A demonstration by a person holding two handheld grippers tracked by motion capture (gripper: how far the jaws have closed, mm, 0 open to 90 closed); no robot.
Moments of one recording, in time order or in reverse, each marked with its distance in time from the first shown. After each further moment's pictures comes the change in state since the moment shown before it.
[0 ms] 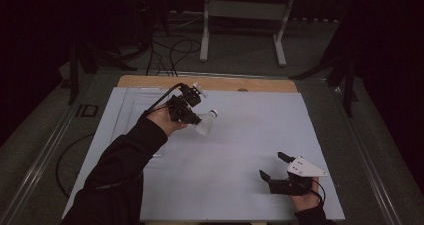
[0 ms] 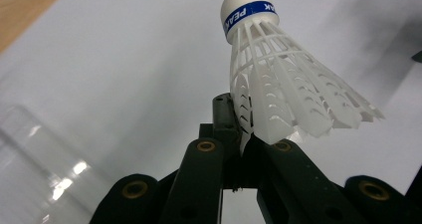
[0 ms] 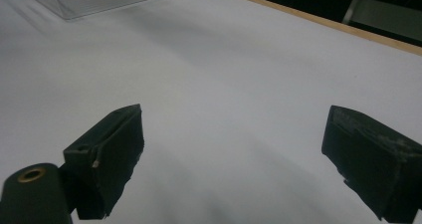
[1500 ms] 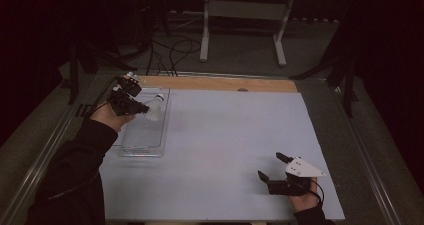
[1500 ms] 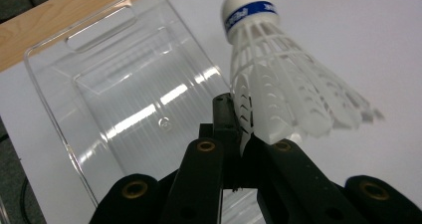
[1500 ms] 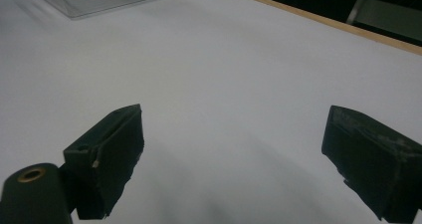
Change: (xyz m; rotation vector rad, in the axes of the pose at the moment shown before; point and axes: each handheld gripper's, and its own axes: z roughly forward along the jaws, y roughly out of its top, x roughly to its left) left arm 0.085 -0.086 -0.045 -0.056 0.178 -0.257; right arm 0.003 0.001 0.001 0.006 0.010 -0.011
